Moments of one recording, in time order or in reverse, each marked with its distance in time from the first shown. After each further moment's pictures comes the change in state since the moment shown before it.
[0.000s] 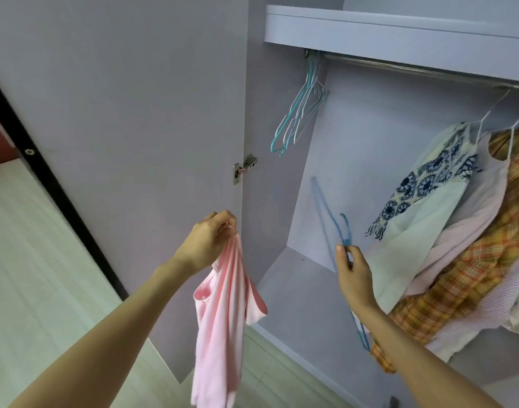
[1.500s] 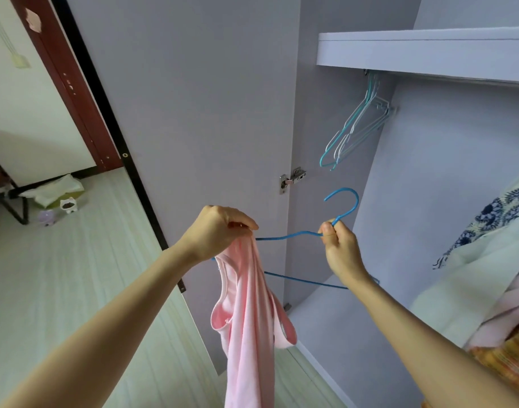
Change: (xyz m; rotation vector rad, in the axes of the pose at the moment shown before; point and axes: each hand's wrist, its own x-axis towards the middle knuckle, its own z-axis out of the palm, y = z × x) left_hand -0.044 0.069 -0.049 0.141 0.156 -0.051; right_hand 0.023 -0.081 0.034 0.125 -0.335 -0.257
